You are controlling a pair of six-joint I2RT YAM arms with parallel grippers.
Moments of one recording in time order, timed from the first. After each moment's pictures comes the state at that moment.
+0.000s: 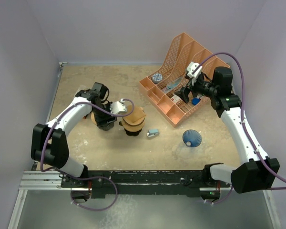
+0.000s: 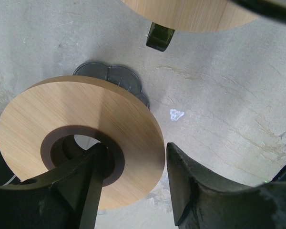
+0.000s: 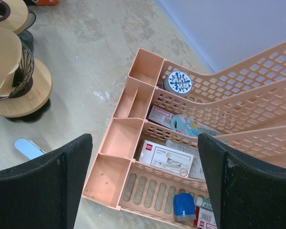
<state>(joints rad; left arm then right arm) -0.29 1.53 1.15 -0.96 0.25 0.95 0.13 1.23 1.19 -0.34 -0.68 -0.54</state>
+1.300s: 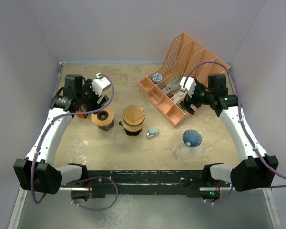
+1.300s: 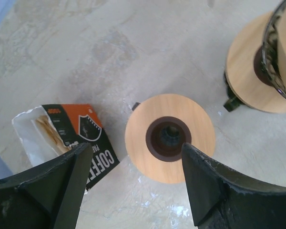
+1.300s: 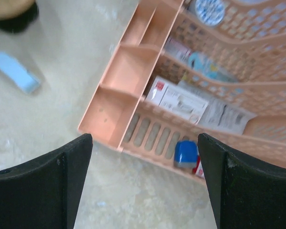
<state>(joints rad) -0.14 1.23 1.19 -0.74 0.34 0.62 0.13 1.24 1.18 -0.61 -0.56 -0.83</state>
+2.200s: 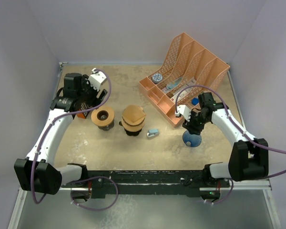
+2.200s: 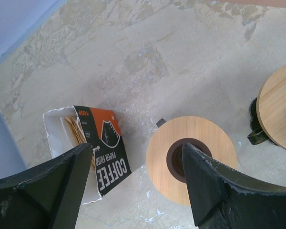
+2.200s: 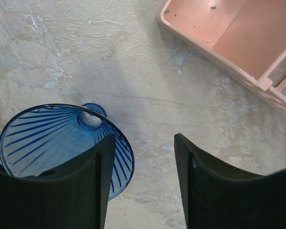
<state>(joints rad) -0.13 1.22 1.15 -0.54 0.22 0.47 0.13 1.36 0.92 -0.88 -0.35 -1.08</state>
